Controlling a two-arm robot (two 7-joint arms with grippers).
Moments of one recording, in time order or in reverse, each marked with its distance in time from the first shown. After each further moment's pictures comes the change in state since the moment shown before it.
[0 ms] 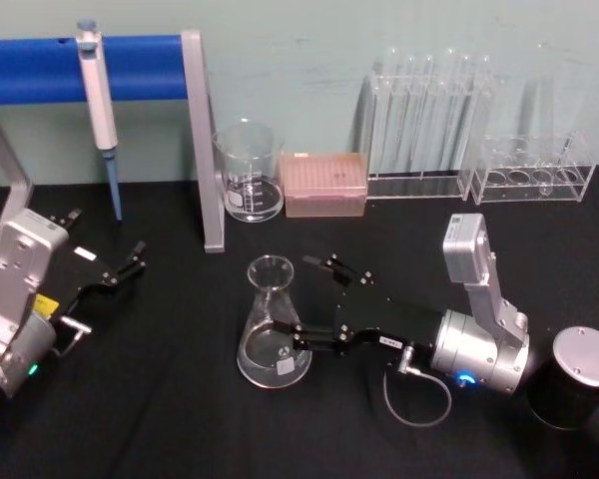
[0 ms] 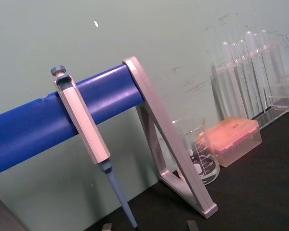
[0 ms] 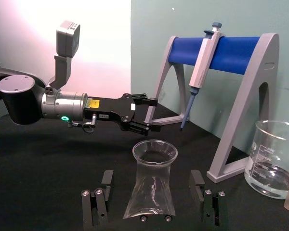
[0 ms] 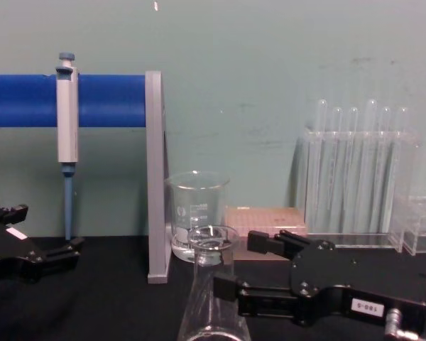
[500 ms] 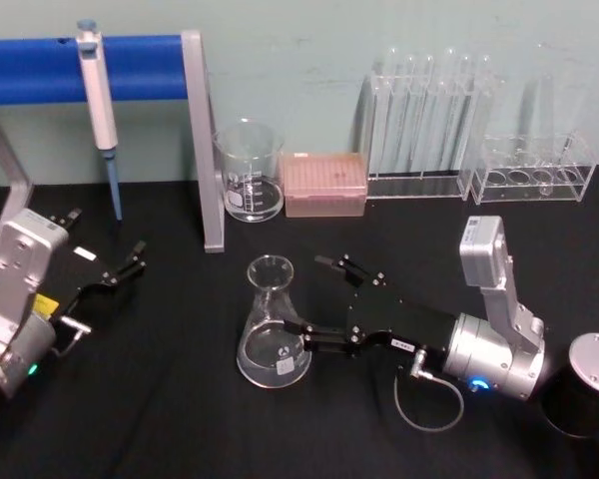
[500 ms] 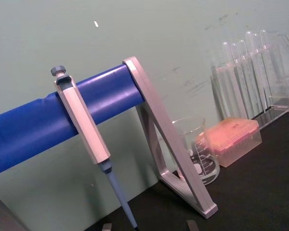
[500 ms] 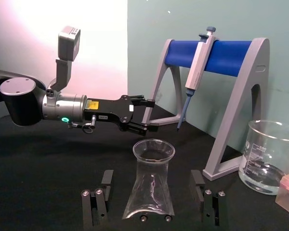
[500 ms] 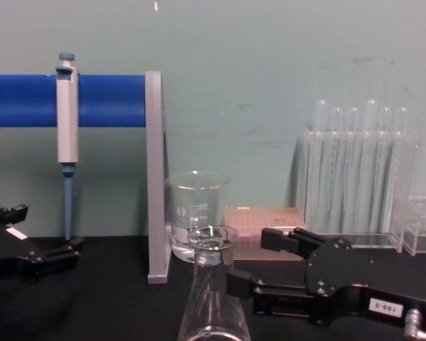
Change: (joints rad) left arm 0.000 0.000 0.000 0.000 0.000 0.000 0.000; right arm -0.039 0.031 0.022 -0.058 0.006 0.010 -0.018
